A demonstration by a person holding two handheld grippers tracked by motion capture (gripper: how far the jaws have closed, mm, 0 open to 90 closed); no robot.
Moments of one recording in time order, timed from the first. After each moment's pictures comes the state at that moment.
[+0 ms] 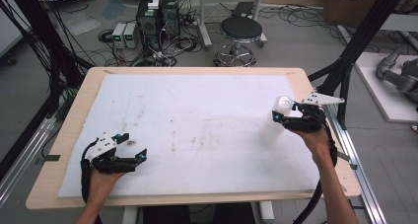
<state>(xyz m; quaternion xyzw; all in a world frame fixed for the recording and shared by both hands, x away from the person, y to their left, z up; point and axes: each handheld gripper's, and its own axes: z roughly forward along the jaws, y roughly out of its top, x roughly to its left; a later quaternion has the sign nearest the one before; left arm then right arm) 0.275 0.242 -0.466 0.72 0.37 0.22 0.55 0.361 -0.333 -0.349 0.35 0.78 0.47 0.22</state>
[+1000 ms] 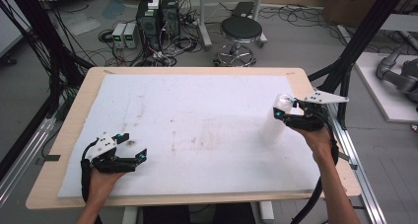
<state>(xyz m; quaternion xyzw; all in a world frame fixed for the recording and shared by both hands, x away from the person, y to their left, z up) 0.276 0.242 -0.466 0.72 0.37 0.22 0.55 0.357 -0.332 -0.336 0.34 0.77 0.49 0.23</state>
